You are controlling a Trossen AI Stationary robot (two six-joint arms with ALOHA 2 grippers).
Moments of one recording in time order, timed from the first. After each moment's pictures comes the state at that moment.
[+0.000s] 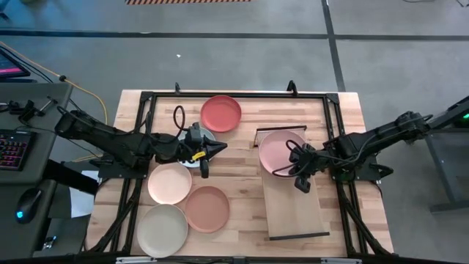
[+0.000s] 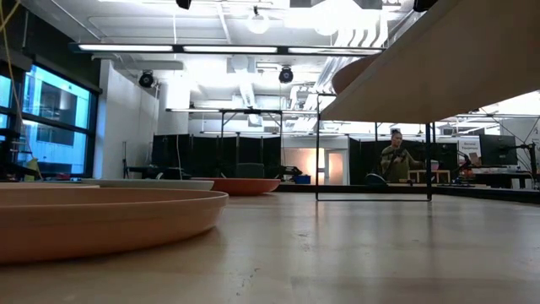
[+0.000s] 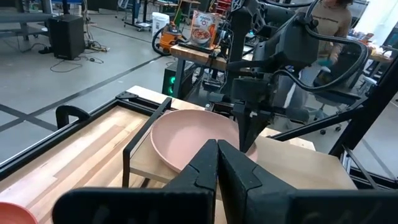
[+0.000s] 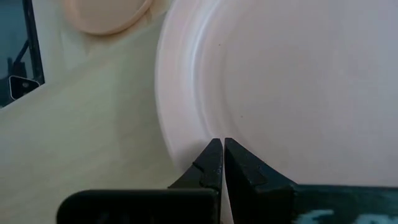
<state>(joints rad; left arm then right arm) -0.27 1.20 0.94 0.12 -0.51 -0.28 0.34 1.08 0.92 -0.83 0.10 0.68</state>
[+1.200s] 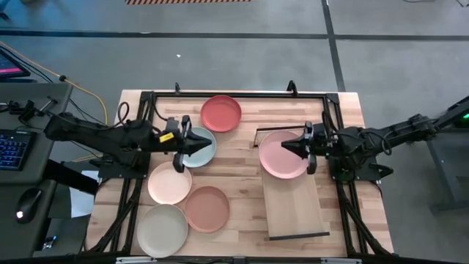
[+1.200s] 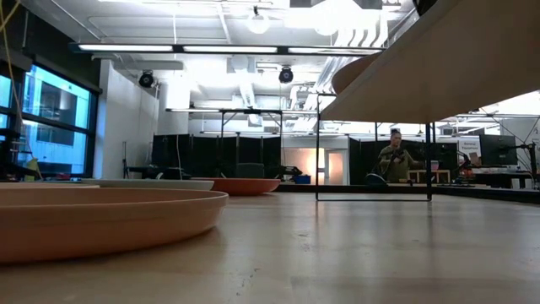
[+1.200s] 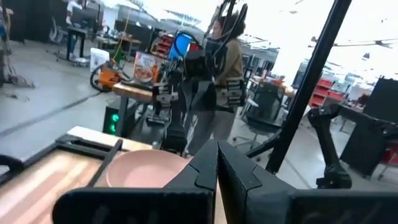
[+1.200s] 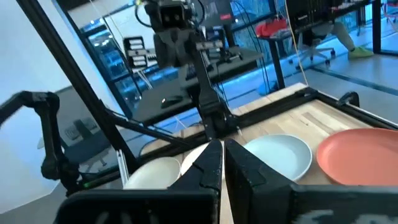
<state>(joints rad) -0.18 0.96 0.79 0.28 -0.19 -0.26 0.29 0.78 0.73 0.02 0.36 0.38</state>
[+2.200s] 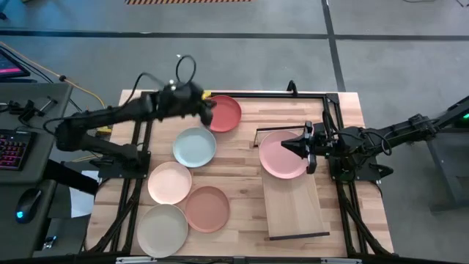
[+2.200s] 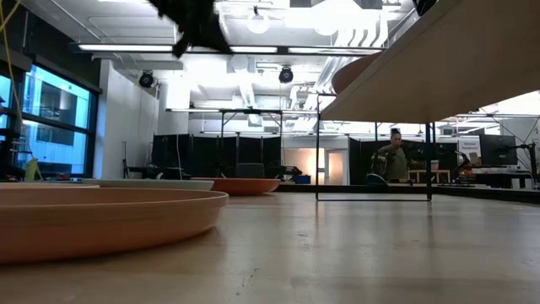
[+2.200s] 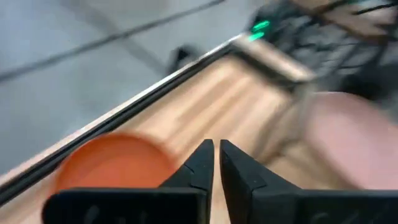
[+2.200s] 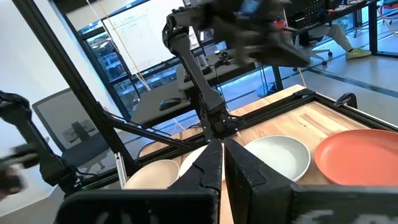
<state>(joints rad) 0.38 1.24 1.12 -0.41 -0.16 -0.36 0.29 0.78 0.72 0.03 0.37 0.38</state>
